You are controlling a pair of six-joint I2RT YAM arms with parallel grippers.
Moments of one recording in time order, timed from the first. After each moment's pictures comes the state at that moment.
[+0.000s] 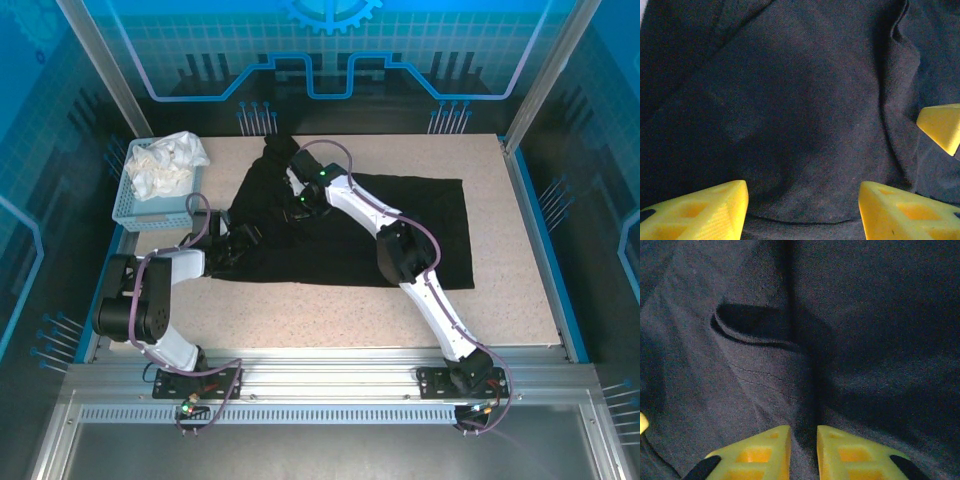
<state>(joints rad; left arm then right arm) -0.01 1.60 0.63 0.13 0.34 -0.72 0.64 2.63 2.44 -0.94 -0.25 0.35</state>
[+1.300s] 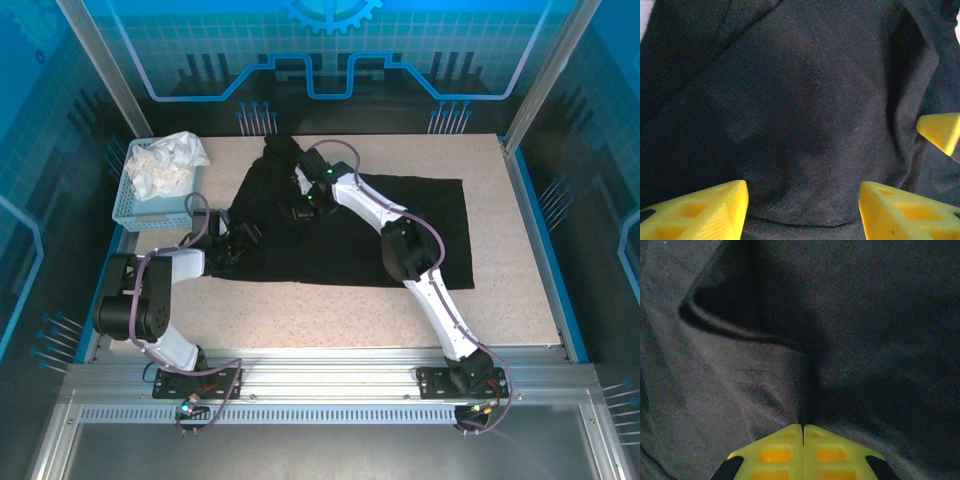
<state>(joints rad) 0.00 1.61 0.63 0.15 0.34 -0.74 0.60 2.56 2.33 -0.90 -0.27 0.36</state>
